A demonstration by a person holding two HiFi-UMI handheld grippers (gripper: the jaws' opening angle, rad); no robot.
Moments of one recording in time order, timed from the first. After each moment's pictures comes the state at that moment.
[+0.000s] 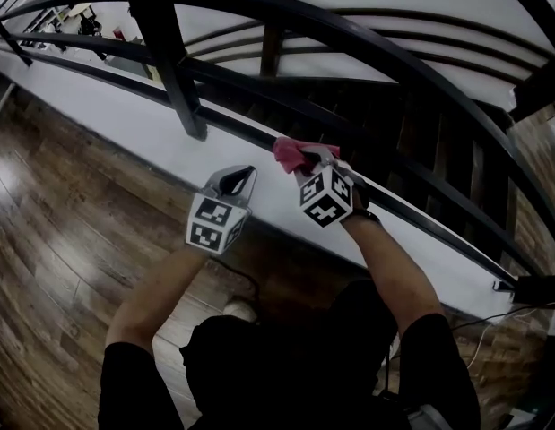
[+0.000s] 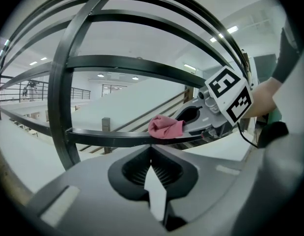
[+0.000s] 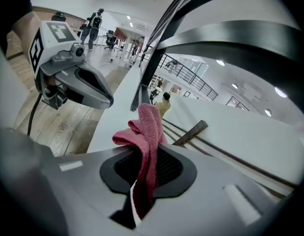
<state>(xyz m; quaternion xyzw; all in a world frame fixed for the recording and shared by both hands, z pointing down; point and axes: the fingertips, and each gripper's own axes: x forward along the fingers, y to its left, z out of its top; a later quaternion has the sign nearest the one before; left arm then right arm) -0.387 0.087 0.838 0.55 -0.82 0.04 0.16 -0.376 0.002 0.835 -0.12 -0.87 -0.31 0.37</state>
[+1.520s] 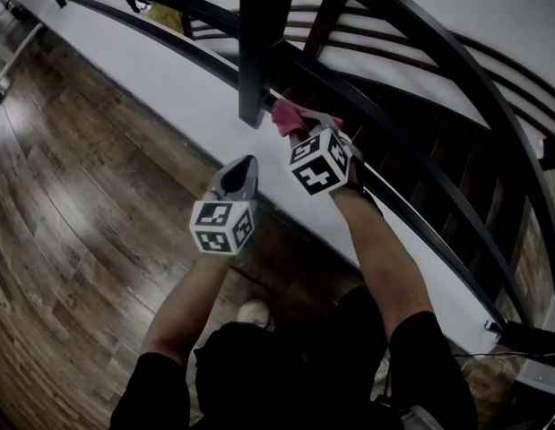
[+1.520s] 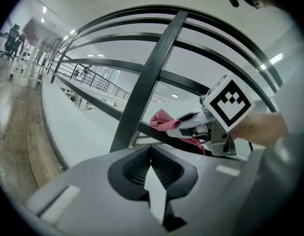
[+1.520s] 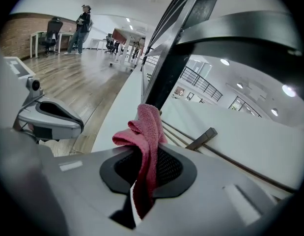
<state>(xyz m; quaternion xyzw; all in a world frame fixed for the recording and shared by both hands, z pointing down) -0.456 0.191 0.856 0.37 -0.90 -0.16 0.18 -0.507 0.100 0.833 -0.14 -0.87 -0.29 0.37</state>
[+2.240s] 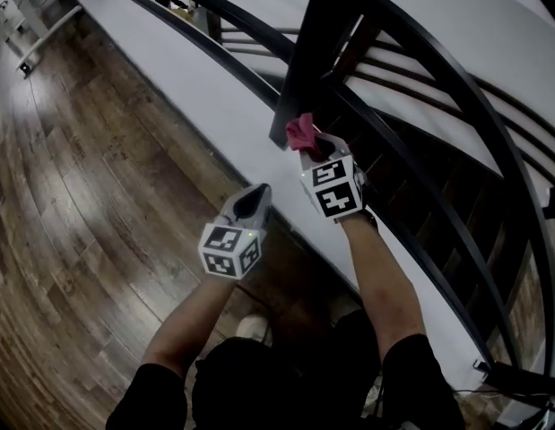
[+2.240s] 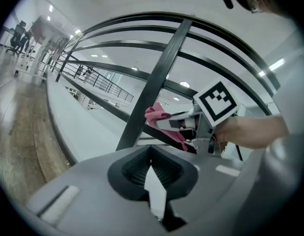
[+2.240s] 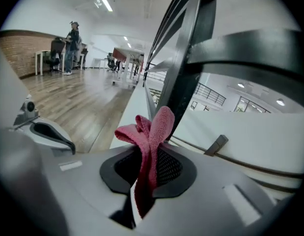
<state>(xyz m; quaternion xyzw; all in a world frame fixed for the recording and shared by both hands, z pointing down) -0.437 0.216 0.860 0.36 -0.89 -0.19 0.18 -0.522 0.140 0.825 -0.19 -0.90 -0.23 0.31</state>
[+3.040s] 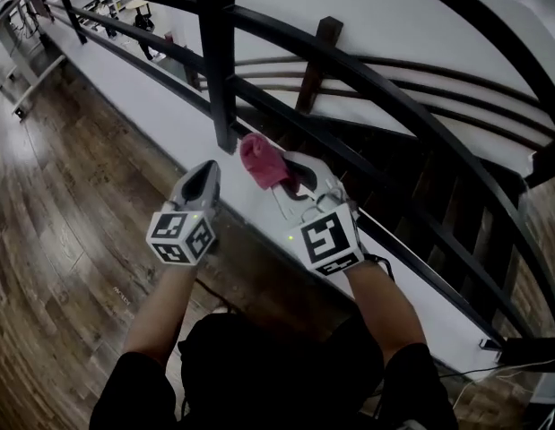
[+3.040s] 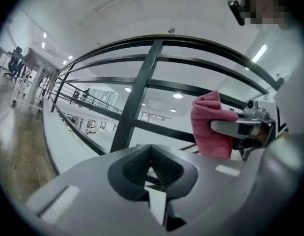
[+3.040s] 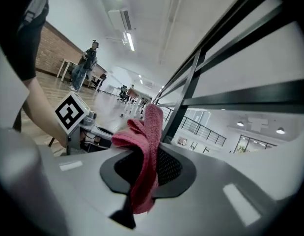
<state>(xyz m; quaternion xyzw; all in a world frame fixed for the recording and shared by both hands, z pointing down) -0.425 0.213 0.731 0.34 -0.93 -0.15 0.06 -0.367 0.135 0.653 -0.26 -0.93 -0.27 0.07</state>
